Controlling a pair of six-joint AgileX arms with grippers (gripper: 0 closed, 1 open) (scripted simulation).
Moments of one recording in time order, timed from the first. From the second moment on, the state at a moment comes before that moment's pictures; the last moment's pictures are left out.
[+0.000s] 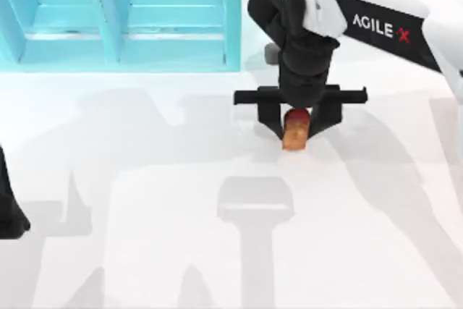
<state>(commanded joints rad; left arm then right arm) 0.00 0.00 0.00 0.00 0.00 0.00 0.52 2.46 2.07 -1.17 0.01 0.54</state>
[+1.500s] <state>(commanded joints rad) 0.00 0.00 0.00 0.00 0.00 0.00 0.52 2.47 2.18 -1.29 0.01 0.54</state>
